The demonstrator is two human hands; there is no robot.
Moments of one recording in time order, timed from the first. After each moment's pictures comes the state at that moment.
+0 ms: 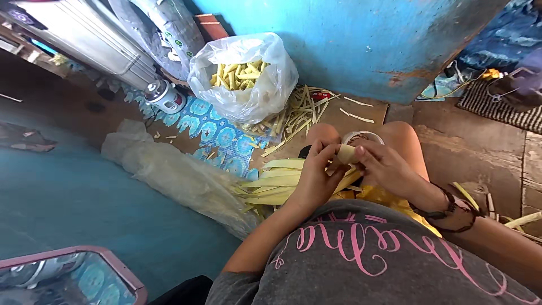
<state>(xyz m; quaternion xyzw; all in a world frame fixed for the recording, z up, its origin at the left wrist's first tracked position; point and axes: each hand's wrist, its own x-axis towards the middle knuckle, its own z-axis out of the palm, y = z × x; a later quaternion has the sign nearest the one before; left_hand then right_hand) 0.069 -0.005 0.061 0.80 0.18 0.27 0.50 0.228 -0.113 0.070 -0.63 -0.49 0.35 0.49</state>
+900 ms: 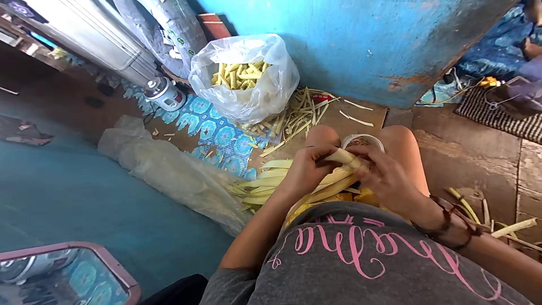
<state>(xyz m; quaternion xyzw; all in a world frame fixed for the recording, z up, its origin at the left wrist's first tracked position) 0.065 0.023 0.076 0.78 0.19 0.17 0.57 0.226 -0.130 0.046 -0.63 -0.52 0.28 0.51</state>
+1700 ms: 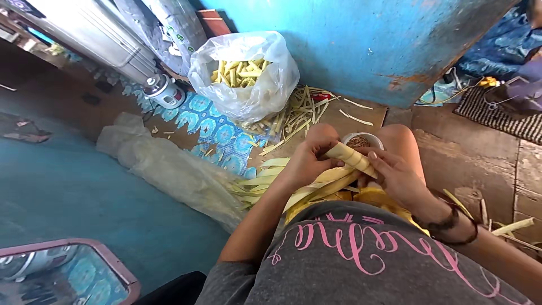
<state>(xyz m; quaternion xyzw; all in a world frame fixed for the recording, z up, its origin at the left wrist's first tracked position) 0.069 0.035 0.078 0.76 0.15 0.14 0.61 0.229 -0.137 0.046 -0.60 -0.38 0.41 0.58</state>
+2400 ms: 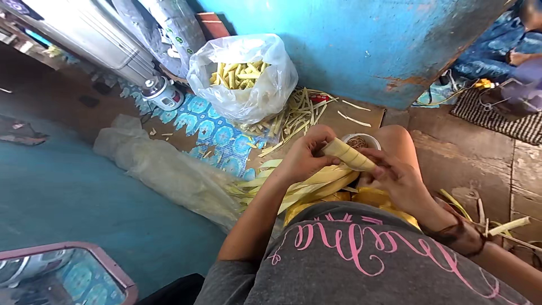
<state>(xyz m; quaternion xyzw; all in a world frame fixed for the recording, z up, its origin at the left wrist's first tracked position) 0.069 0.043 0.087 0.76 0.14 0.12 0.62 0.234 -0.156 0.035 -0.62 -0.43 0.33 0.57</state>
